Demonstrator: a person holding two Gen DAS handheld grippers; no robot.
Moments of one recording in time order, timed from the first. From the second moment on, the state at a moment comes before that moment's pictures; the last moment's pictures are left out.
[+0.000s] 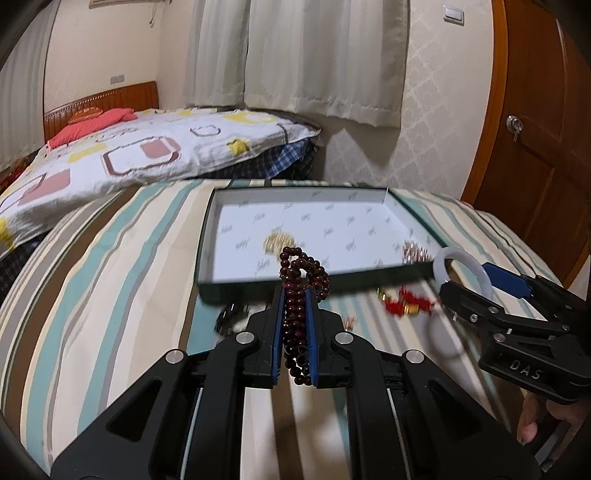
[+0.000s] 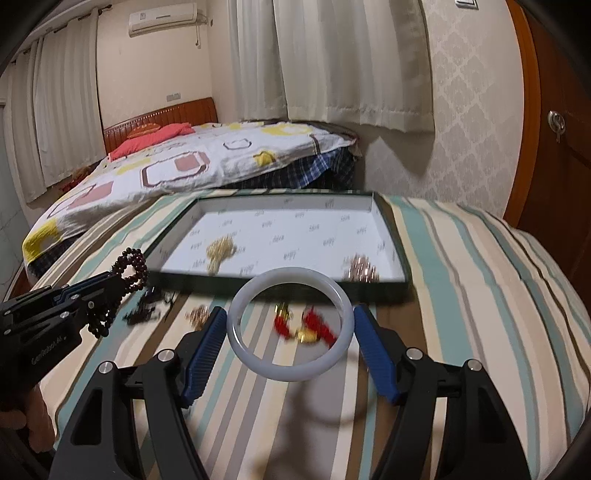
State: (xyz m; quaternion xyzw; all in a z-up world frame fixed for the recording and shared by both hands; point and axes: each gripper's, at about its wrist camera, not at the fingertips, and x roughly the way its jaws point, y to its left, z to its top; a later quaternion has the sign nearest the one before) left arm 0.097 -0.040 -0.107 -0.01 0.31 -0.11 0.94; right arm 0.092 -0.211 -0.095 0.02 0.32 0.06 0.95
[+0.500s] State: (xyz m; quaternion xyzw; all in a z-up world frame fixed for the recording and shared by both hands) left arm 0.203 -0.052 -0.089 -0.01 0.30 -0.10 0.95; right arm 0.197 -0.230 -0.079 0.00 0.29 0.05 0.96
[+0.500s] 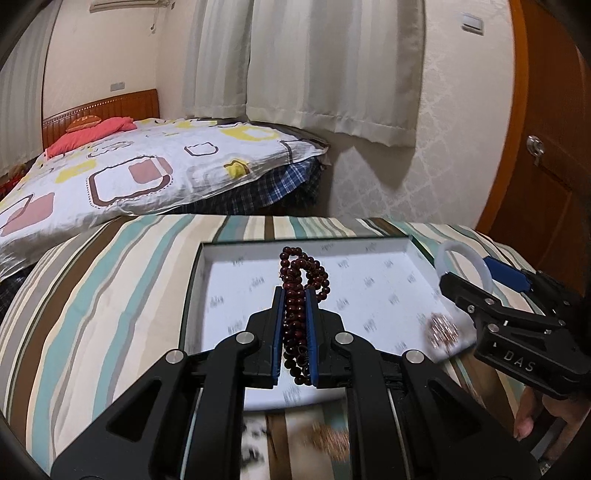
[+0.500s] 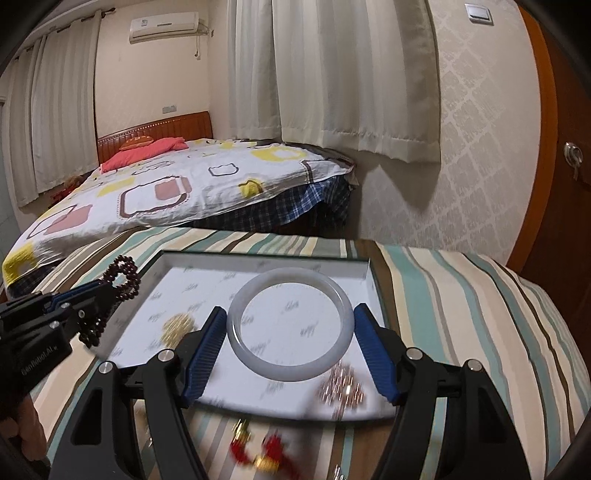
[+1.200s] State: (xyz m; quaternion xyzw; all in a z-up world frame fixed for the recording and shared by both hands) left arm 0.342 -0.041 -0.147 -0.02 0.42 -0.06 0.90; right arm 0.315 -0.249 -0.130 0.01 0.42 0.05 0.91
